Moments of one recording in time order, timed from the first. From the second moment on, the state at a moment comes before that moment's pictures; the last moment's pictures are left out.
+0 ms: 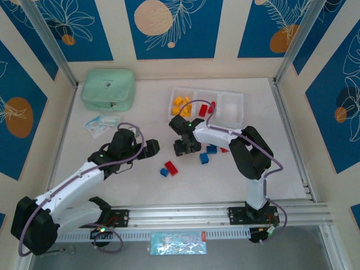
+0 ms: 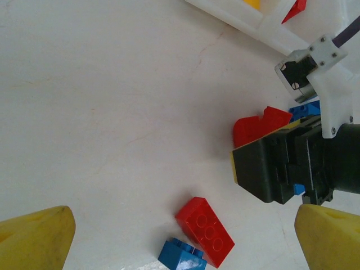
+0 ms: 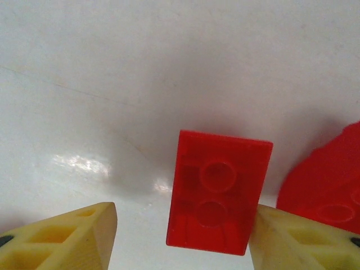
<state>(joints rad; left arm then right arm) -0.57 1.01 0.66 -0.38 0.08 -0.73 0.76 1.93 1.34 -0.78 0.06 0.45</state>
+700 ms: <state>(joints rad) -0.57 1.00 0.66 -0.39 0.08 -0.73 0.74 1.95 1.39 -0.78 0.06 0.43</state>
